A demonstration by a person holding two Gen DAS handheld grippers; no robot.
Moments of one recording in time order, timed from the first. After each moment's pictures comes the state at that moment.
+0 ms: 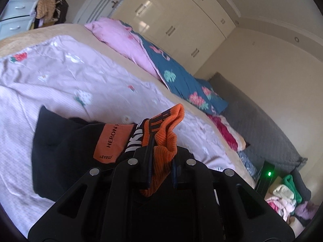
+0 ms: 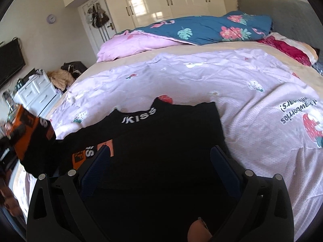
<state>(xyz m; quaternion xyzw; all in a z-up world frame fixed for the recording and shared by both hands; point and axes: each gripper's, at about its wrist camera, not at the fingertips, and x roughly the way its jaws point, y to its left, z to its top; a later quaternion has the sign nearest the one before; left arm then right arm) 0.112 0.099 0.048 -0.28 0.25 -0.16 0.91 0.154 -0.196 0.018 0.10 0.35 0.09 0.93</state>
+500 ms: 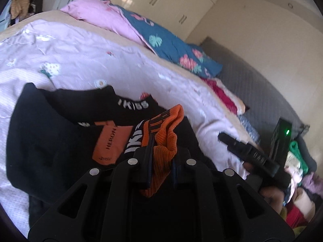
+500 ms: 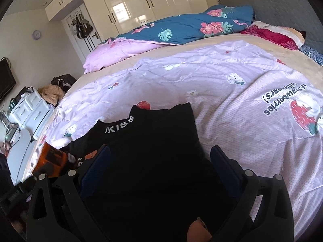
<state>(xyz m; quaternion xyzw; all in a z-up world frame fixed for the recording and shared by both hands) 0.136 0.023 0.009 -0.21 0.34 -0.22 0.89 0.155 -0.238 0.016 0.15 0.35 0.05 0.92</state>
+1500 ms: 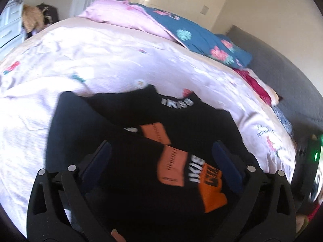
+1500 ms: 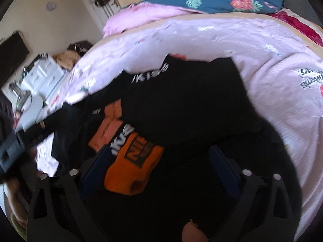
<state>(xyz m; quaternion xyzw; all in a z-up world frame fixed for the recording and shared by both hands) 0.156 0.056 0.001 -0.14 0.37 -0.10 0.91 0.145 -0.162 -0.031 0.11 0.45 0.14 0.88</state>
